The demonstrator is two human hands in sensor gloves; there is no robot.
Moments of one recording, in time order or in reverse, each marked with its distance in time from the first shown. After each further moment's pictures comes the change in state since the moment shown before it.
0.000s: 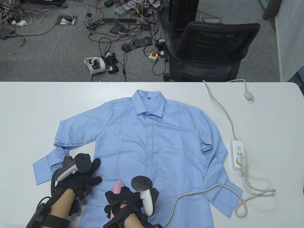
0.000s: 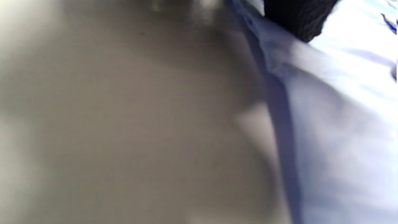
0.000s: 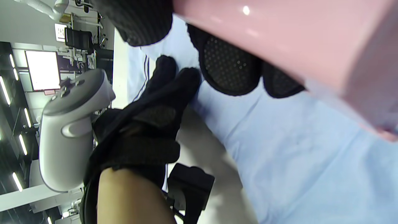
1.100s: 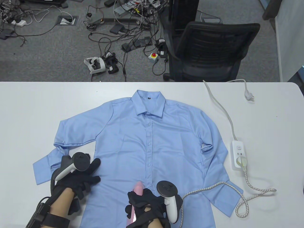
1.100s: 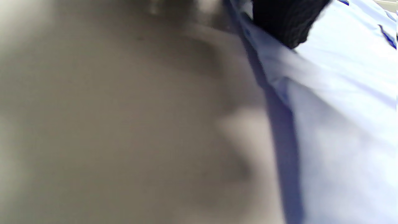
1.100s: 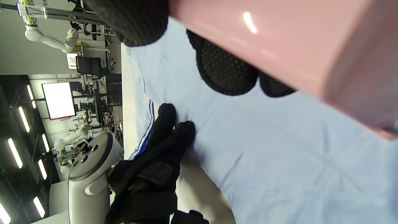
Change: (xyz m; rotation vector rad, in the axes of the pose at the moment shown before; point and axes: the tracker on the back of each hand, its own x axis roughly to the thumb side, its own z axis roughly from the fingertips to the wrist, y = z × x) left_hand -0.003 0.003 -0.001 -0.013 -0.004 0.039; right_hand -0.030 -0.048 0.013 0.016 -0.033 -0.103
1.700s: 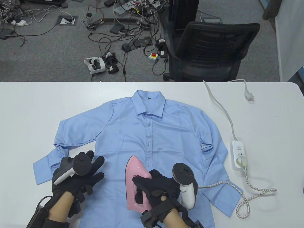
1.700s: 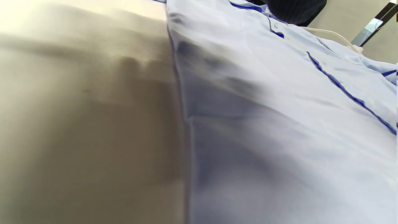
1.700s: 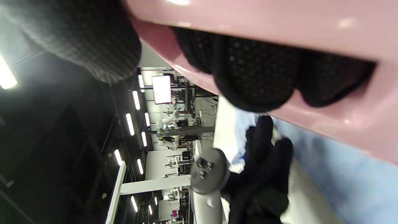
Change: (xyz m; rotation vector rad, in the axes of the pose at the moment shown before) left_hand 0.026 0.009 0.030 0.134 -0.154 -0.054; right_hand 0.091 -0.074 0.059 -0.029 -0.487 0.015
